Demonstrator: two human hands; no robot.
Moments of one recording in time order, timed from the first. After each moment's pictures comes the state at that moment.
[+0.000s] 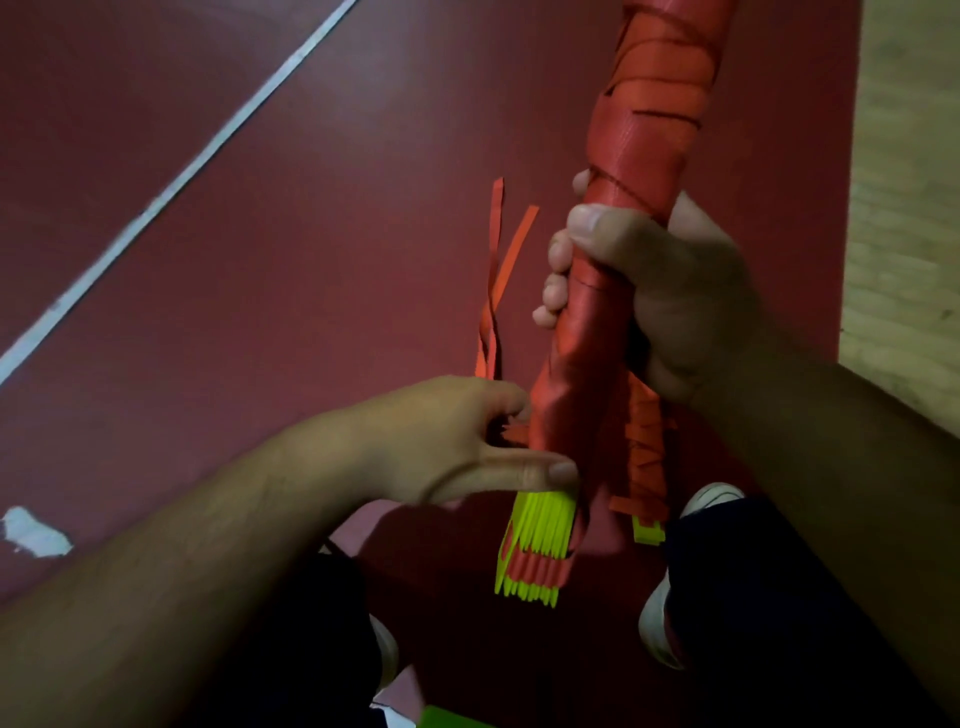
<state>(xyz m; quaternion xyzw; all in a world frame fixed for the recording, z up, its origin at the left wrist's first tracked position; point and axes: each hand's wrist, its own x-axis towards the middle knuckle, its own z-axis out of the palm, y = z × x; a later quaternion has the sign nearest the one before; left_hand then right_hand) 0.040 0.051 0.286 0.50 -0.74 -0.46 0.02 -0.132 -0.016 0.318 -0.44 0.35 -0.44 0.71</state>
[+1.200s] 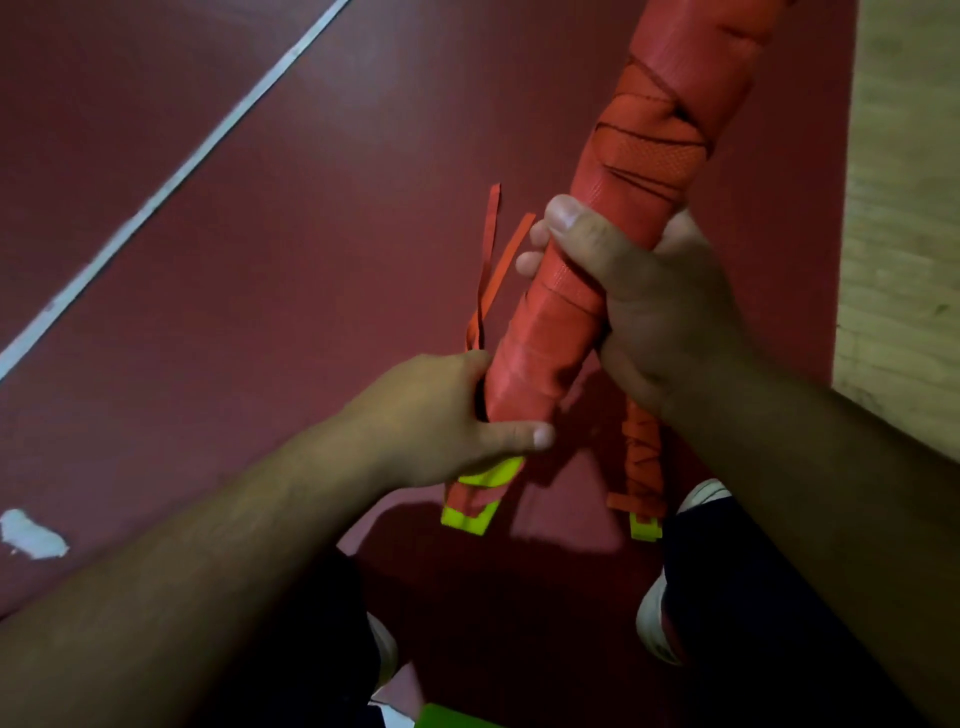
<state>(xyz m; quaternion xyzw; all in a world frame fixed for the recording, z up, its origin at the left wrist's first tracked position) 0.035 0.048 0.279 0.63 -0.70 -0.34 0.02 -0.133 -0.016 0.302 -0.48 0.46 -0.46 0.59</state>
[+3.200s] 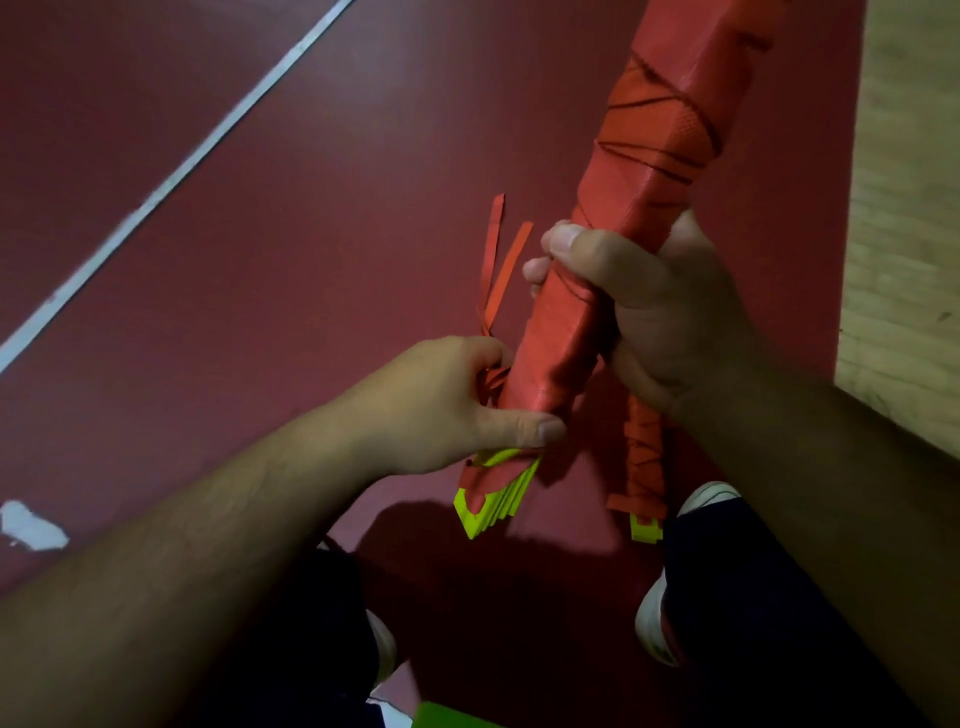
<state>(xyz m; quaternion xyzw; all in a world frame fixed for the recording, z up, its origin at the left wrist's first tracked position) 0.038 0.045 0.290 0.60 -0.68 -0.41 0.10 -0.131 -0.016 0.301 -0.47 0.44 -0.45 0.62</state>
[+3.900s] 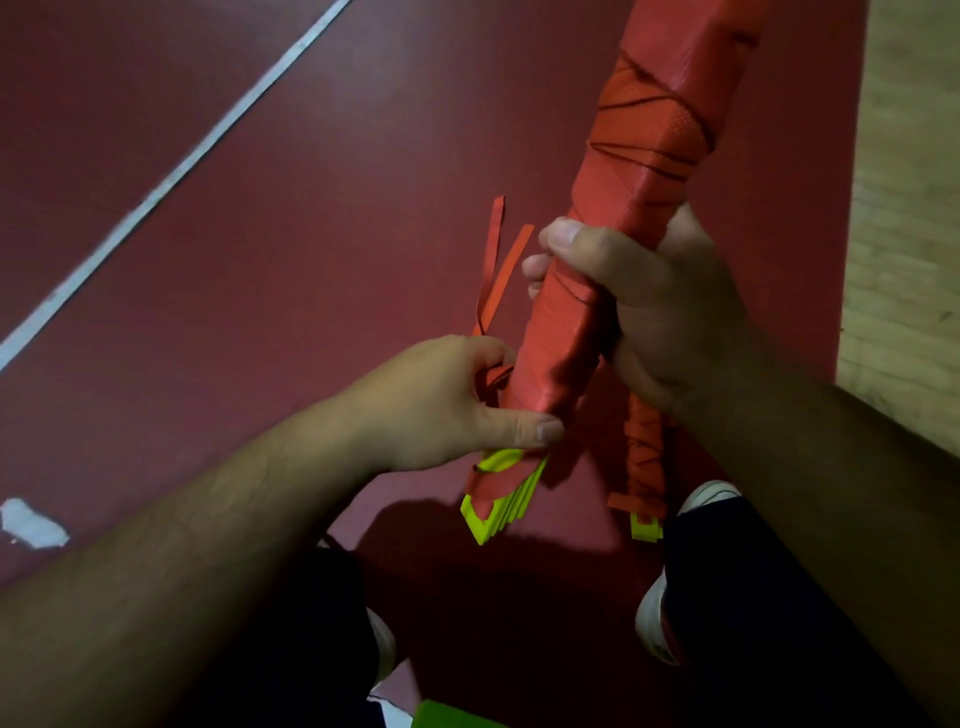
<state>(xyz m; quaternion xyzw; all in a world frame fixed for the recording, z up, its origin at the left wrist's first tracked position) 0.040 0.044 0.289 0.59 -0.68 -0.41 0.10 -0.132 -0.015 0.300 -0.50 0.44 -0.45 0.60</state>
